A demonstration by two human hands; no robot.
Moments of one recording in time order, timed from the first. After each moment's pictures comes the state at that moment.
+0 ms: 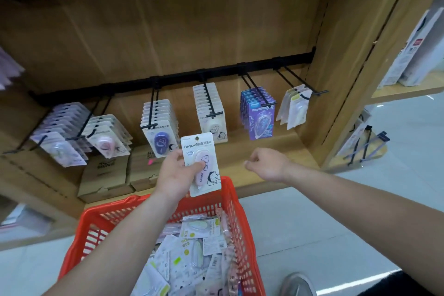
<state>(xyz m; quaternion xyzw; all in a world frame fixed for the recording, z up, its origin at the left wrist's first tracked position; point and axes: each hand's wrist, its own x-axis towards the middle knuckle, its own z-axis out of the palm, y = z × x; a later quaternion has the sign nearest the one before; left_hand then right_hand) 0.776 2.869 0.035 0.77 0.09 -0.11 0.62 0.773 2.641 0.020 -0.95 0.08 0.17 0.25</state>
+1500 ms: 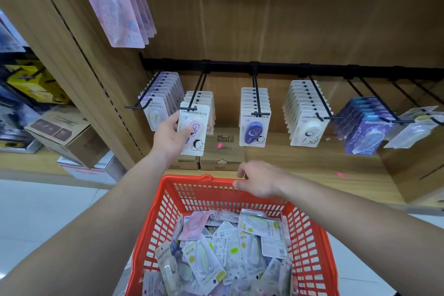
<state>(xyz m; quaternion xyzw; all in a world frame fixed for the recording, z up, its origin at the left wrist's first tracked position) 0.854 3.097 0.022 0.82 0.12 0.03 0.56 0.820 2.862 0.003 -0.94 -0.18 0.26 0.11</state>
